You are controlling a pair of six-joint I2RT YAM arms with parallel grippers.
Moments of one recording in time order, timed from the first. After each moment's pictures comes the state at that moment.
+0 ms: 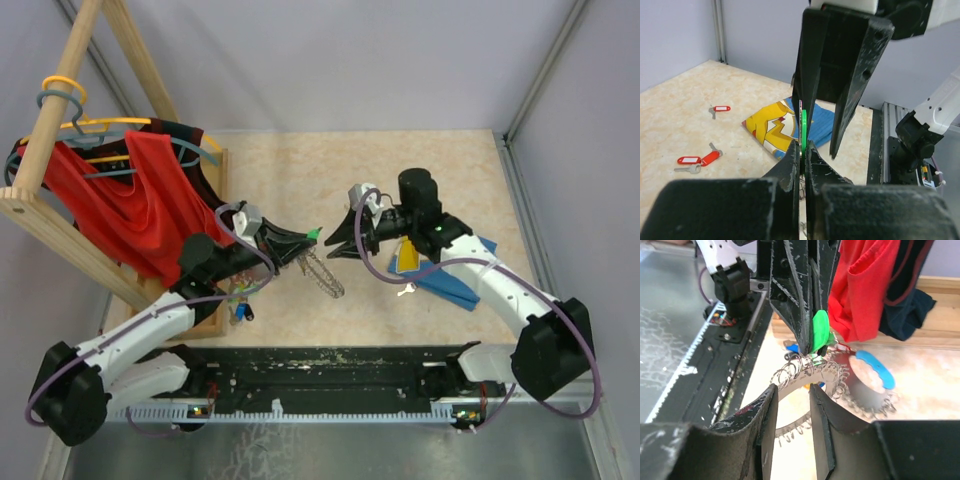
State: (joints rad) left arm -0.64 0.99 0.54 0.71 0.54 -0.28; right arm 0.51 1.28 0.97 -0.01 -1.22 -0.33
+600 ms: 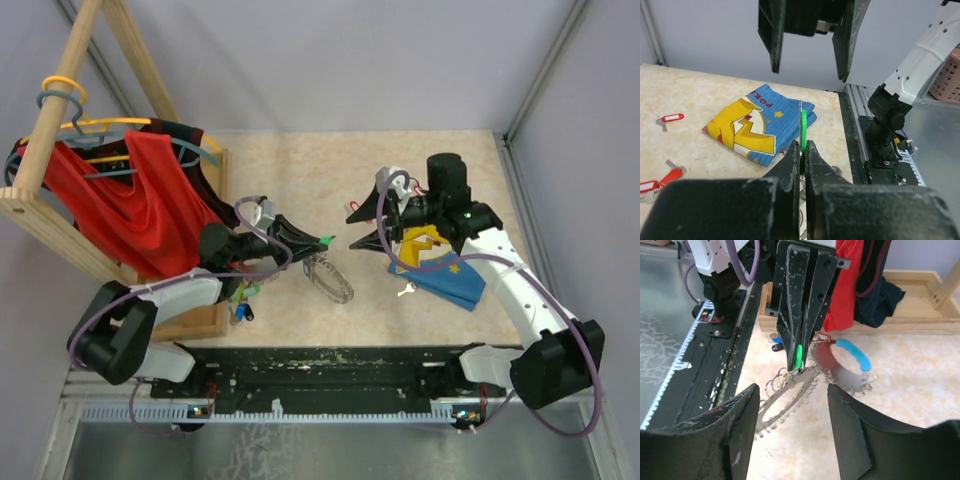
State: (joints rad) left arm -0.55 1.36 0.54 1.19 0.90 -0.42; right arm 0.34 1.22 1.10 -0.35 -1.28 -0.52
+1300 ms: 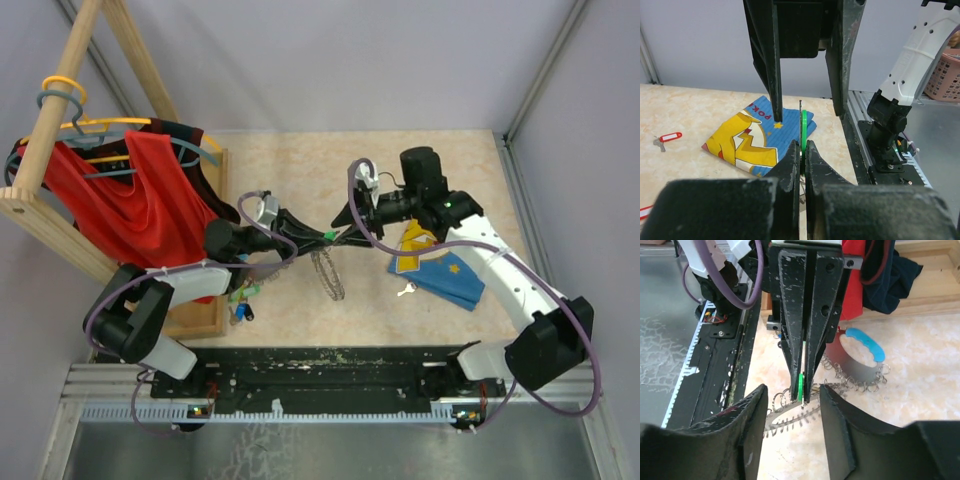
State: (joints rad) left arm -0.54 1.52 0.62 1.37 0.96 -0.48; right arm 0.46 1.32 1.25 -0.48 -1.12 -0.48
